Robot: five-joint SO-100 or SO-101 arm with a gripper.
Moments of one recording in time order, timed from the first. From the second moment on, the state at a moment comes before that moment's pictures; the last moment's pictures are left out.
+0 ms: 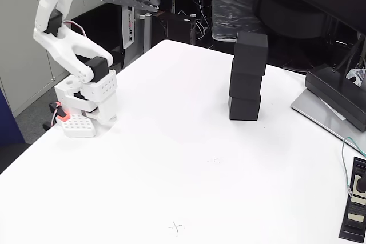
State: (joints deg) arm 1.1 164.2 105.1 80.2 -8.8
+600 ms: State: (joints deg) arm 1.1 190.5 162.2 47.9 -8.8
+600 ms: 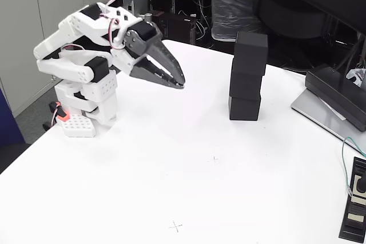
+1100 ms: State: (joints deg) arm -5.7 191.0 176.9 34.5 7.3
